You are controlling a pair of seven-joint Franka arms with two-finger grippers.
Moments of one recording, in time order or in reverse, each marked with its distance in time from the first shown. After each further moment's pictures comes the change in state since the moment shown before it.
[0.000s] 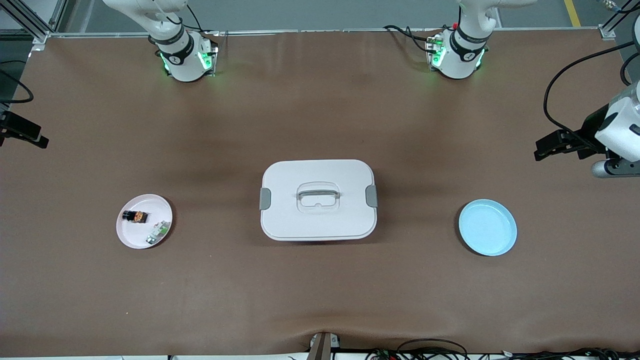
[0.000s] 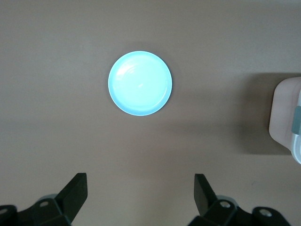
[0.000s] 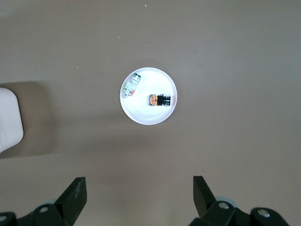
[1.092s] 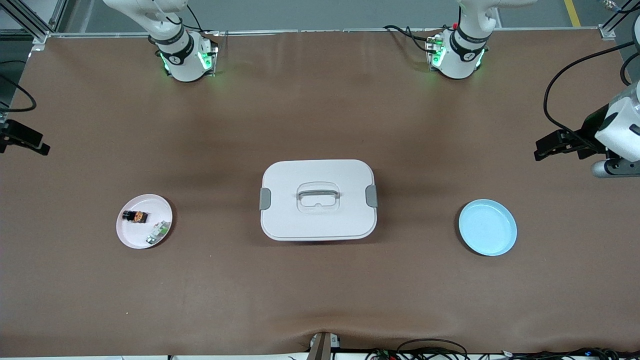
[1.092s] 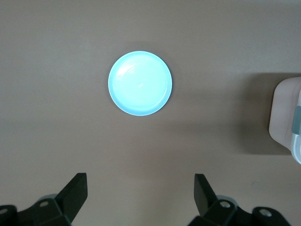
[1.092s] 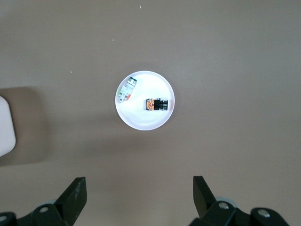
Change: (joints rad) left arm 0.000 0.000 0.000 0.000 0.000 0.000 0.000; right arm -0.011 0.000 -0.006 -0.095 0.000 0.099 -0.002
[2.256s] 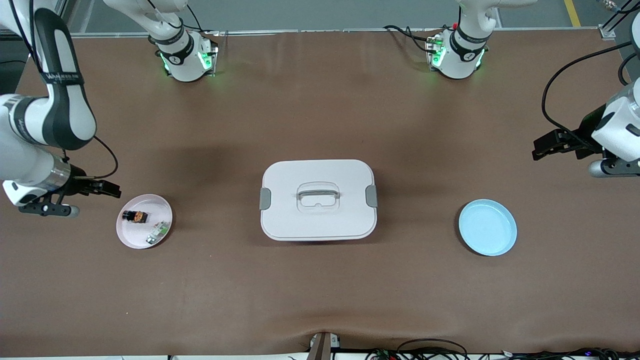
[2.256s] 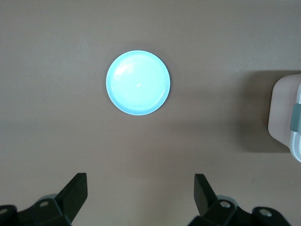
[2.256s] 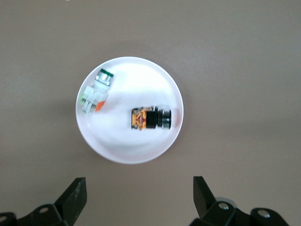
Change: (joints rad) left arm -0.011 0.000 -0.002 0.000 0.000 -0.002 0.005; right arm -0.005 0.195 -0.002 -0.399 -0.002 0.562 -0.007
